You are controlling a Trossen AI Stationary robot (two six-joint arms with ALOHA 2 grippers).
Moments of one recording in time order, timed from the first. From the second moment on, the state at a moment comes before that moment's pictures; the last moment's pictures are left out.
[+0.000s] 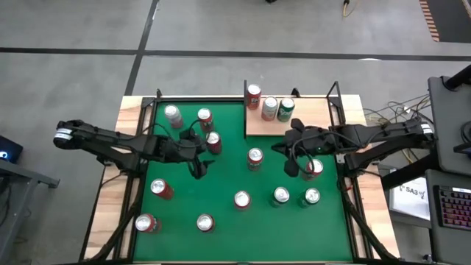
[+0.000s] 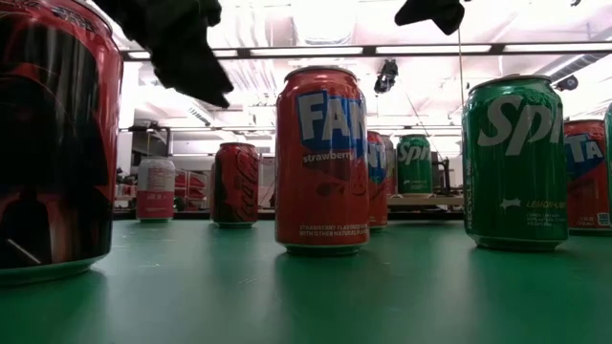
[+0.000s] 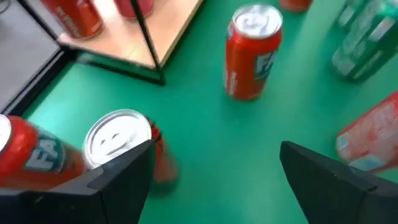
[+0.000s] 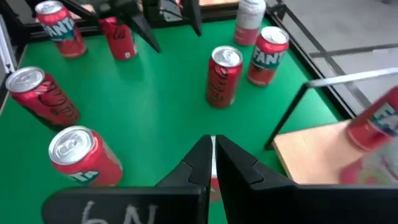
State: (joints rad) left arm -0.12 1.17 0.84 -0.42 -0.38 -0.29; right arm 0.13 1.13 1.09 -0.53 0.26 0.18
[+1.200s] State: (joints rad) left arm 0.21 1.19 0.77 -0.25 -0.25 0.05; right arm 0.13 1.13 0.93 -0.27 0.26 0.13
